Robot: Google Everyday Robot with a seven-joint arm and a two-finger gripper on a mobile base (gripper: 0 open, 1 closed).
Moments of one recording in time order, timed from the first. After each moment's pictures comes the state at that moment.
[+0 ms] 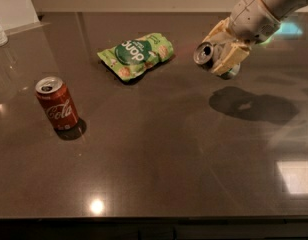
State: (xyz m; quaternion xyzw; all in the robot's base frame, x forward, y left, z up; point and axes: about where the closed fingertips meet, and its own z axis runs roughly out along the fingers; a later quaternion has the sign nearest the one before) arm 0.587 -0.151 0.936 -0.76 0.58 0.13 0.27
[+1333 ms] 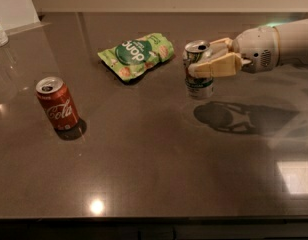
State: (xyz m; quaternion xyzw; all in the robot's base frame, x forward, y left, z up) arm 0.546 -0.109 0.955 -0.49 0.63 0.42 0.43
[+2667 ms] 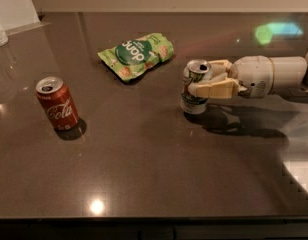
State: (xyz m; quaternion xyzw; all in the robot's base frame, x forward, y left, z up) arm 0.533 -0.113 0.916 -0.48 0.58 0.45 0.48
